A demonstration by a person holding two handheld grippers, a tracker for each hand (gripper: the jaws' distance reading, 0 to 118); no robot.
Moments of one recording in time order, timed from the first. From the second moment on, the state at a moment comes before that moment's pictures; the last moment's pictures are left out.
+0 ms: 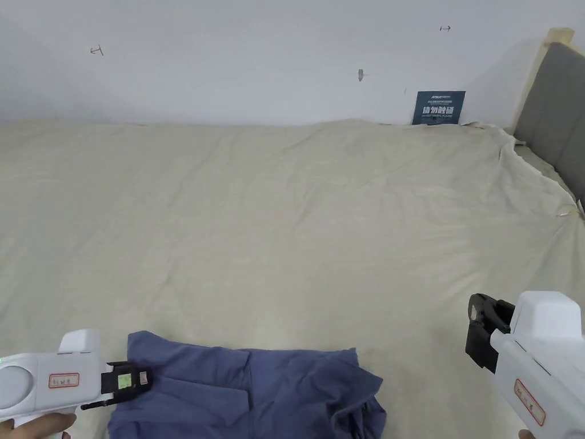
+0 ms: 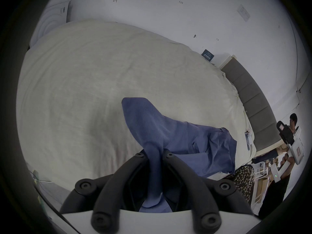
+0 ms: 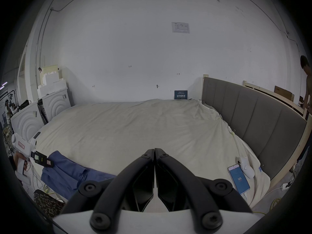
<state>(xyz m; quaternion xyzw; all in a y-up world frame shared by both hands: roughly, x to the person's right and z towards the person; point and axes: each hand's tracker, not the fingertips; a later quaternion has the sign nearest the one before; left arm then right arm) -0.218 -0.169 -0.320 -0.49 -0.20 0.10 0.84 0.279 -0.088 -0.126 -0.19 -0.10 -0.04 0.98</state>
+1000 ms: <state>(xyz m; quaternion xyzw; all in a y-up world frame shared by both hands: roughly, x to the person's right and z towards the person) 0.109 -0.239 -0.296 -0.56 -0.32 -0.10 0.76 0.309 -0.094 -0.096 -0.19 -0.13 -0.06 0.97</state>
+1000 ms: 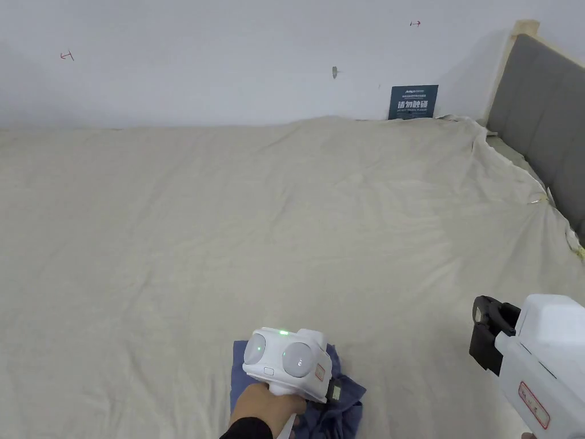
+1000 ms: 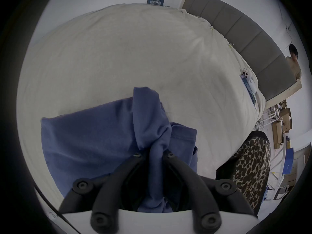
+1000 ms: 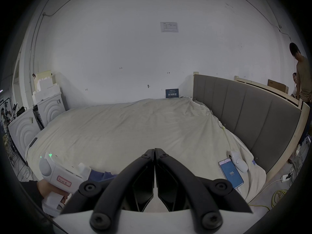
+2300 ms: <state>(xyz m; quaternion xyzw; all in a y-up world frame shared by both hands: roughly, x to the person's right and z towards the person) 0.022 -0.260 -0.256 -0.38 -0.34 0.01 0.86 0.303 -0.089 -0.095 -0.19 -0.13 -0.06 0.97</state>
